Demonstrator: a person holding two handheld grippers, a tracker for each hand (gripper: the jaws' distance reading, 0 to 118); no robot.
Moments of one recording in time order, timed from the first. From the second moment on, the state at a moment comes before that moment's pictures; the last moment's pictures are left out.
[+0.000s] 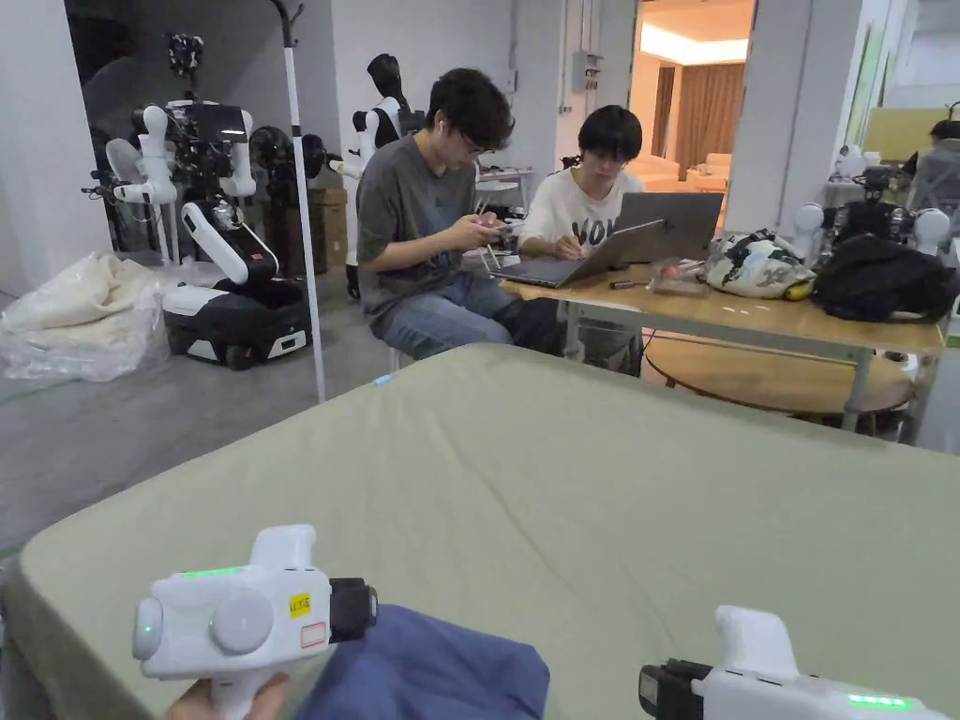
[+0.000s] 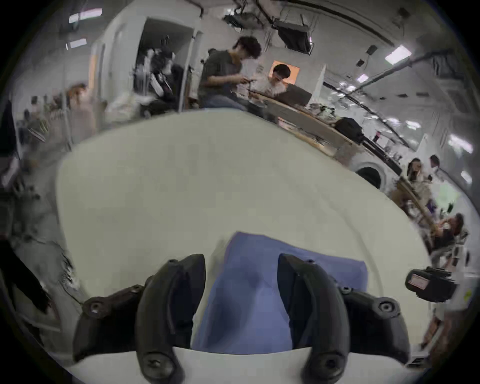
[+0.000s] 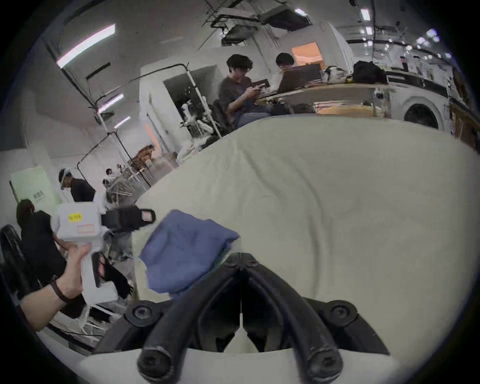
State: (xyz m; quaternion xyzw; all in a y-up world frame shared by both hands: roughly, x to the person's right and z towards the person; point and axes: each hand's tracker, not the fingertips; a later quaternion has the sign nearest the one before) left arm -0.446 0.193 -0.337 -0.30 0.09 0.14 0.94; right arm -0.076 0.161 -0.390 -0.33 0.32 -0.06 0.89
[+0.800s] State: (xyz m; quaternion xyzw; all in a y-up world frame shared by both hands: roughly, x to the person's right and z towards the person) left arm -0.153 0.331 -0.284 -0.07 -0.18 0.04 0.98; right arm 0.235 0.307 -0.226 -0.05 -0.02 0.02 1.00
